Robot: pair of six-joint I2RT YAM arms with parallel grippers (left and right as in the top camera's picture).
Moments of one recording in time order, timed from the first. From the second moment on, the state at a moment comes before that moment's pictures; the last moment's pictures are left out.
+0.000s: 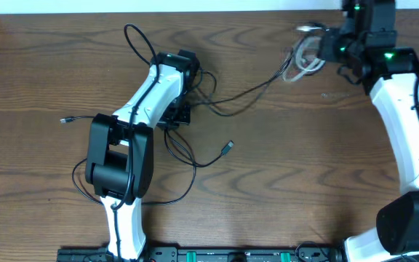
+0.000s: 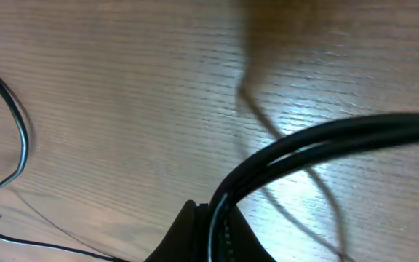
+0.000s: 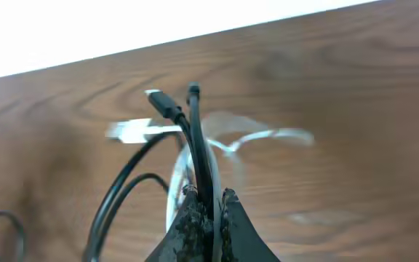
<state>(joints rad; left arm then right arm) -0.30 2.09 1.61 -1.28 -0.22 -0.32 0.06 1.70 1.59 -0.64 -0.04 0.26</state>
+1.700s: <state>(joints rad) 0.11 1.59 1.60 -1.22 -0.21 -0.59 0.01 1.70 1.56 -0.70 -0.31 0.25</state>
